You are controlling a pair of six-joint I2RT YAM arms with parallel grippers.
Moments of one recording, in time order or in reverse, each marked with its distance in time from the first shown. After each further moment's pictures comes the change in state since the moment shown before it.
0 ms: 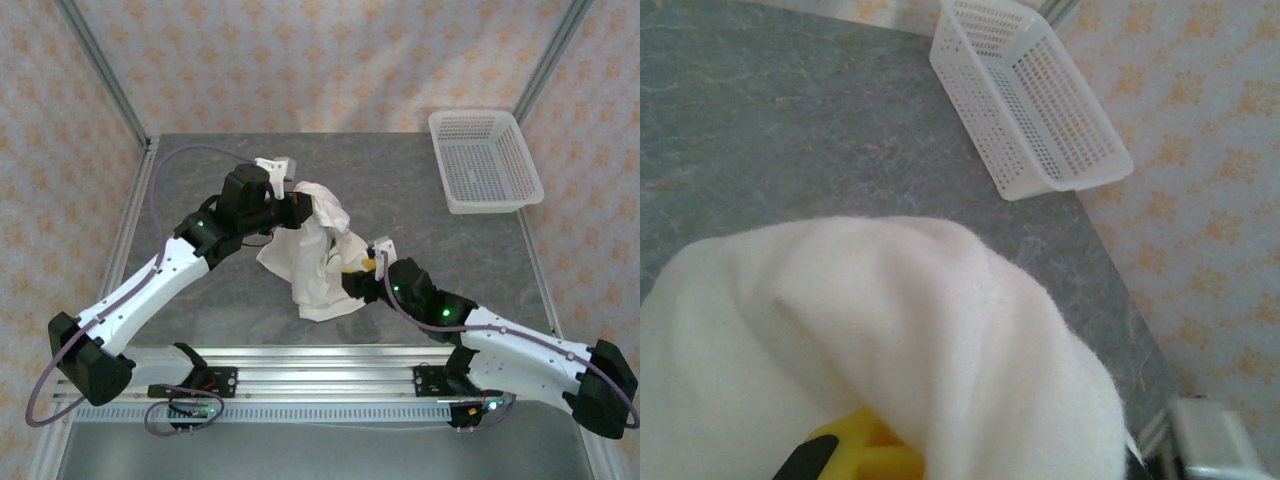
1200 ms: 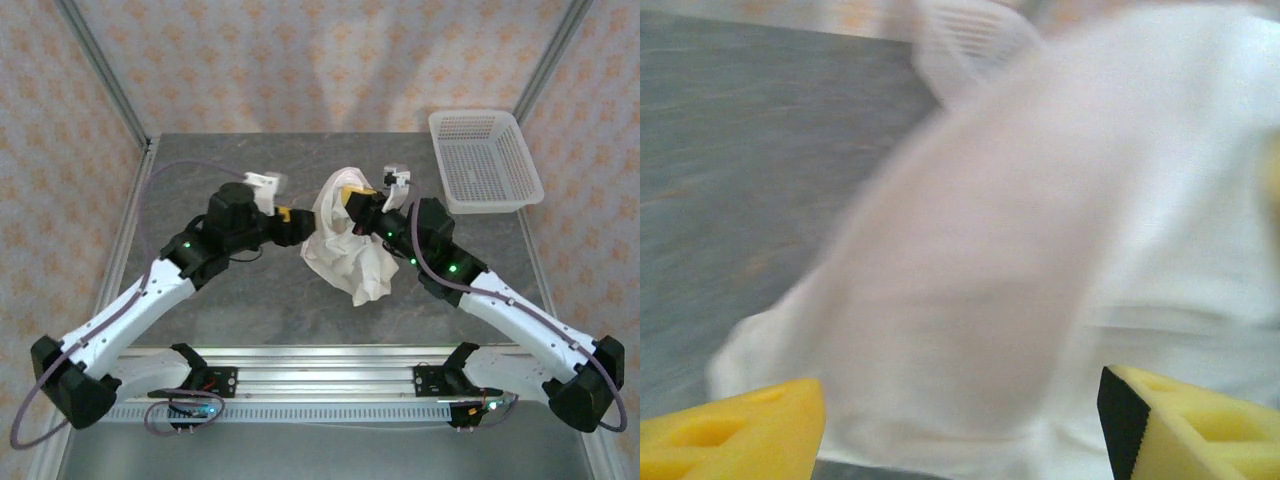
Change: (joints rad) left arm -0.024 -0.116 -0.134 0.070 0.021 0.091; right arm -0.182 0.170 0.424 0.087 -0.169 0.196
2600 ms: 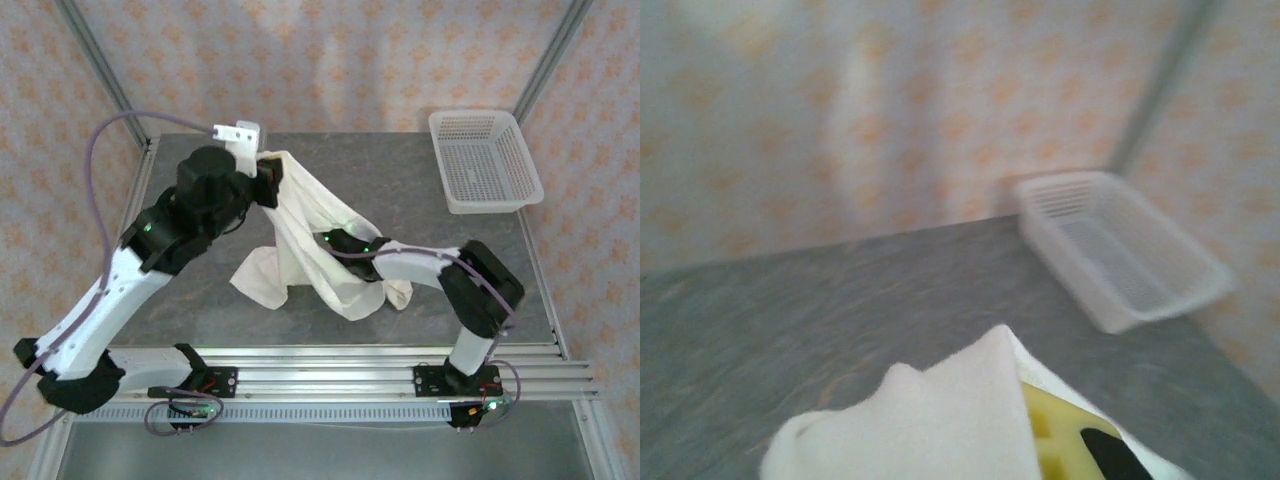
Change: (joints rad) left arm -0.035 0.082 0.491 -0.312 -0.488 0.178; right arm 0.066 0.640 0.037 -0.321 0.068 -0.084
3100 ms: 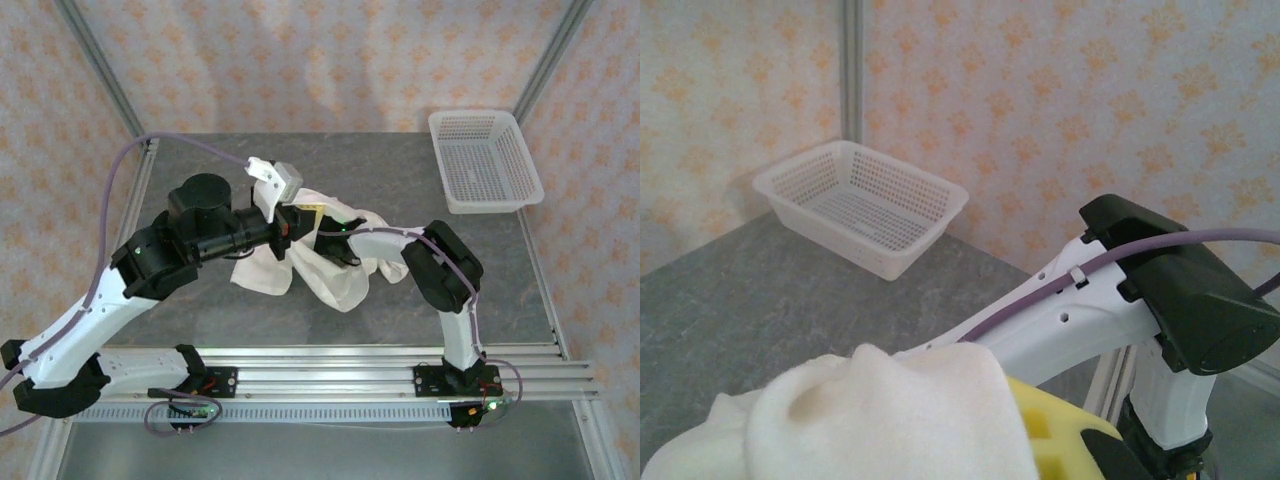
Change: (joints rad) left arm -0.227 -0.137 -0.070 0.069 0.404 0.170; right arm -0.051 0.329 0.310 -0.093 0.221 0.095
